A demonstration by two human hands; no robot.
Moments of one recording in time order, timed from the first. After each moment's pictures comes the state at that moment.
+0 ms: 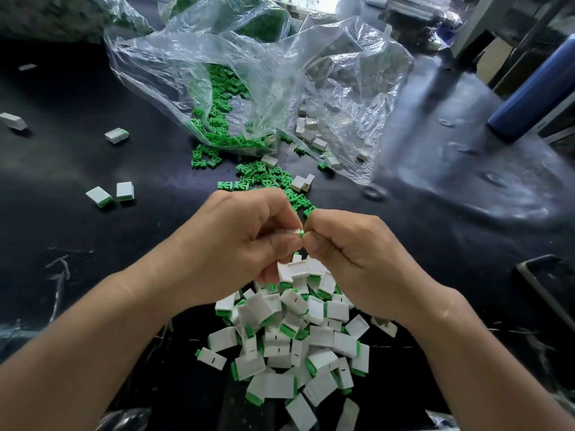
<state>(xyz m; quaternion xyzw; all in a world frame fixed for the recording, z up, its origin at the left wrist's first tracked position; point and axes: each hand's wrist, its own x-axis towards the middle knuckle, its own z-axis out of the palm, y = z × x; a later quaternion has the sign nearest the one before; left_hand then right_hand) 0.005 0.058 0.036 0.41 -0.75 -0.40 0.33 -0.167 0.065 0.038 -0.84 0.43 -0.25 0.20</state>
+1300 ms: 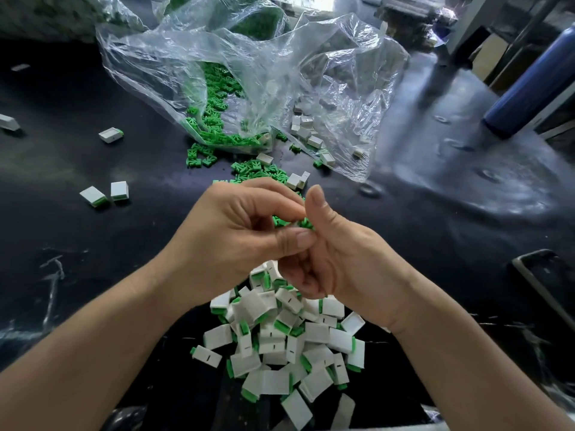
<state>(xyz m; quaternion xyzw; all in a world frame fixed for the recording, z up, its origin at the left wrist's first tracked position) -0.006 0.061 0.038 0.35 -0.64 -0.51 0.46 -0.155 0.066 0.036 -0.49 0.37 -0.26 0.75</state>
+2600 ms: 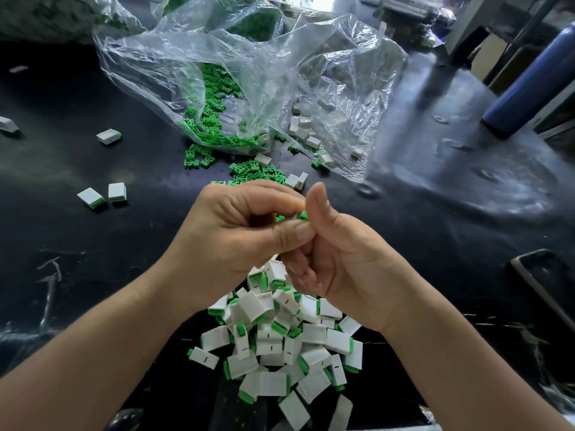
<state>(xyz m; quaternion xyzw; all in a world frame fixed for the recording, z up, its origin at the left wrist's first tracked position) -0.014 0.064 0.039 0.26 -0.58 -0.59 0.50 -0.153 0.069 0.040 -0.44 0.34 -0.33 0.77</state>
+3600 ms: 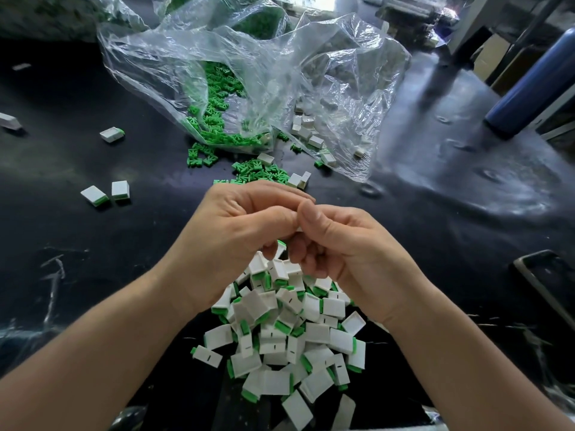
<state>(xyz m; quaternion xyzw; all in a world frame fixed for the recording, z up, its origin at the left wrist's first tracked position) -0.011 0.064 0.040 0.36 -0.58 -0.57 0.46 -0.157 0.067 0.038 -0.53 0.41 -0.36 0.65</state>
